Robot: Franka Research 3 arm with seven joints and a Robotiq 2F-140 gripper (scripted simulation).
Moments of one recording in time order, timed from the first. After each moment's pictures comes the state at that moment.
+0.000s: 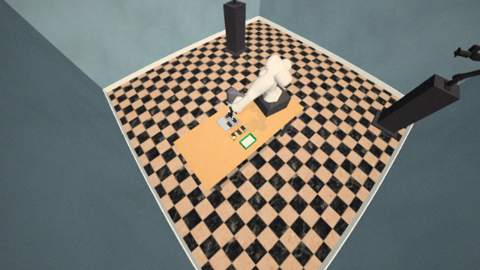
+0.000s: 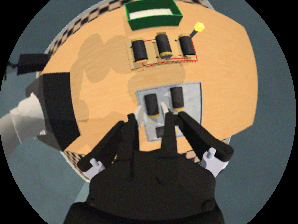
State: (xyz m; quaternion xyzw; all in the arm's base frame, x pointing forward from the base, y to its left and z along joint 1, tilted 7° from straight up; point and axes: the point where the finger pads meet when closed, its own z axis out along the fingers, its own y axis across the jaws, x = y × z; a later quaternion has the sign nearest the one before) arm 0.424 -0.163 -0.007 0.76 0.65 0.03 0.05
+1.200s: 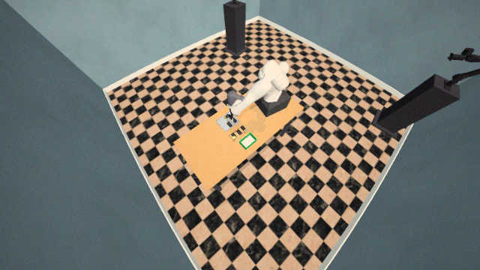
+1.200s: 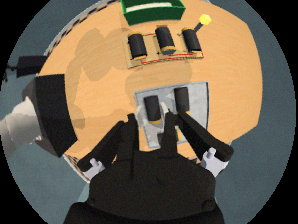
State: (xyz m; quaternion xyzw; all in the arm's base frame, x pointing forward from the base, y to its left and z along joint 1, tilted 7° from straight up) arm 0.426 -0.163 -0.041 0.76 0.64 0.03 0.05
